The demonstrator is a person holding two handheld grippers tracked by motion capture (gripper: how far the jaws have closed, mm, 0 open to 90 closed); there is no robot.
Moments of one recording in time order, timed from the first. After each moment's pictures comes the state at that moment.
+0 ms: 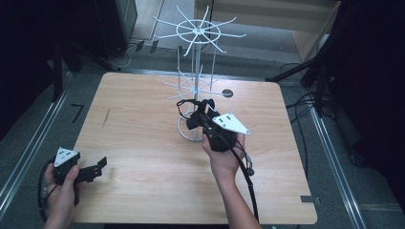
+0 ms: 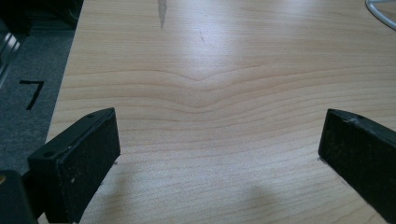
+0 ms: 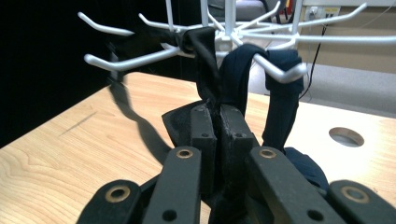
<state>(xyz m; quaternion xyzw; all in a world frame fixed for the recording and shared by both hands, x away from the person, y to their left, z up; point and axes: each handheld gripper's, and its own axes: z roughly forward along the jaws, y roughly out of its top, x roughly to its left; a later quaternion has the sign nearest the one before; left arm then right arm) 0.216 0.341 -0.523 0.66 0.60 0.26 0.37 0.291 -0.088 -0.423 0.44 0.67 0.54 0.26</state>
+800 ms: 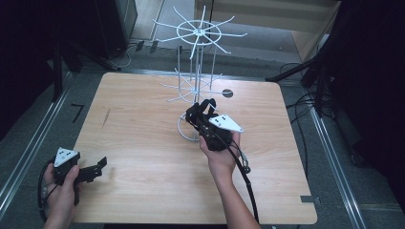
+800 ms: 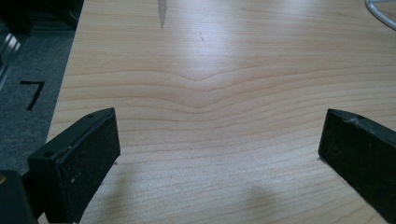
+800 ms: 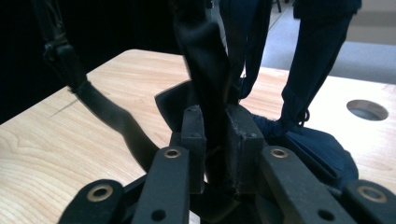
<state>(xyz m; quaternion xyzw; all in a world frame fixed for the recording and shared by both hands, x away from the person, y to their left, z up) 0.215 0.341 -0.523 0.66 0.60 0.26 0.37 0.308 -0.083 -0.452 0.45 0.68 0.52 0.23</state>
